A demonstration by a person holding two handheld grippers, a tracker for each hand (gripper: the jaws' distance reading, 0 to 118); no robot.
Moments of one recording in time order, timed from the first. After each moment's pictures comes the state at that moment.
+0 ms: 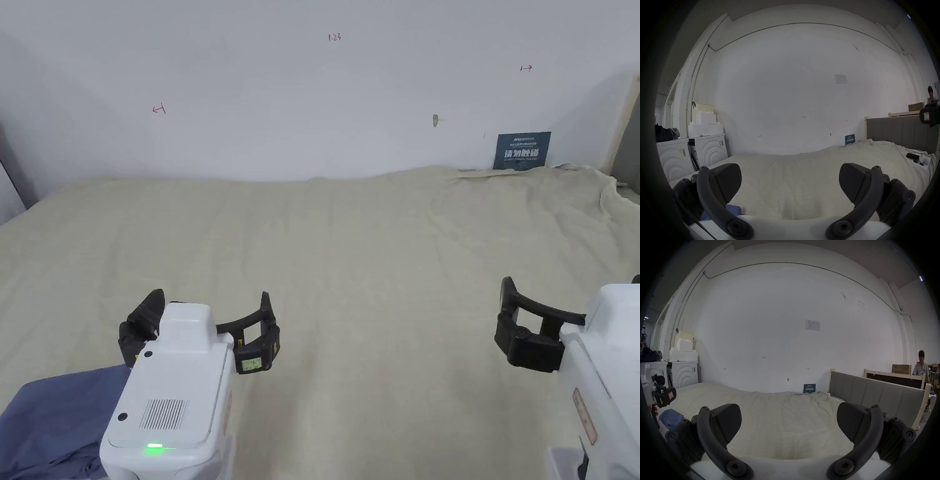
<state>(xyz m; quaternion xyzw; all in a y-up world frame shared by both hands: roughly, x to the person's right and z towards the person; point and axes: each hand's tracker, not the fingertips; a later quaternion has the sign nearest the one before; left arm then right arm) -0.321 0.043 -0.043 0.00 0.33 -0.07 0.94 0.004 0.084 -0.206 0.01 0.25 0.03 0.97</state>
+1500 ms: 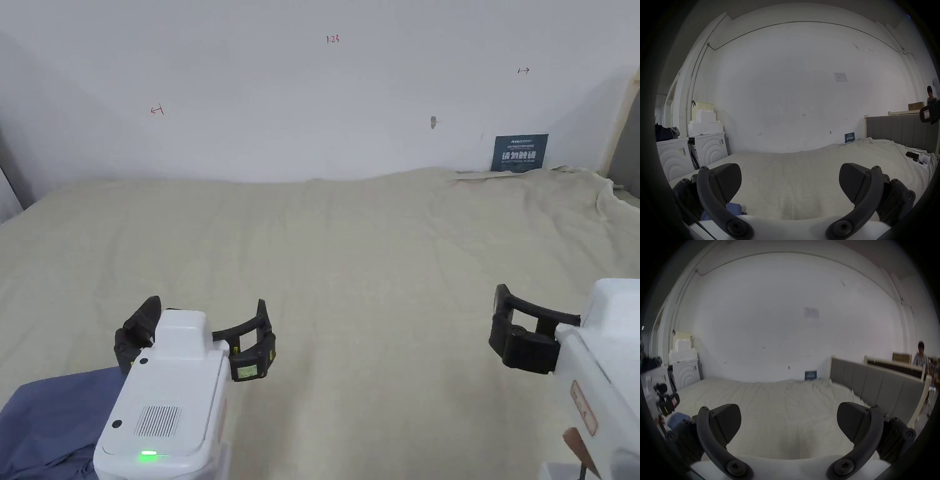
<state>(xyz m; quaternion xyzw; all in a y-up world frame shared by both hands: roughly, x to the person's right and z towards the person) -0.321 0.039 -0.038 -0.01 0.33 -0.06 0.94 0.002 0.097 -0.206 -0.08 0.25 0.01 0.96</state>
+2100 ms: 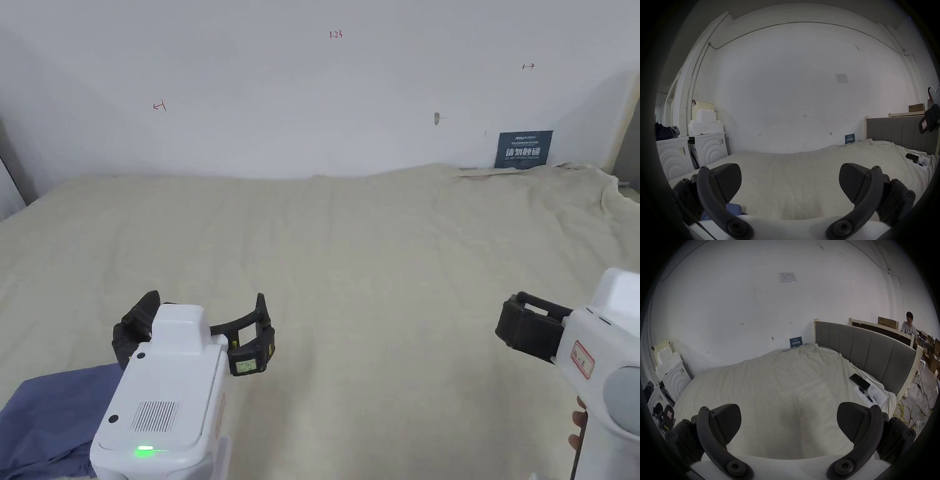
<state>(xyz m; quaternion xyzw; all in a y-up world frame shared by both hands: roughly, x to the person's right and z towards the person) -0.324 0.042 -0.036 -0.01 0.33 -0.06 0.94 -0.008 0.110 -0.221 -0.25 0.17 -0.02 0.95</state>
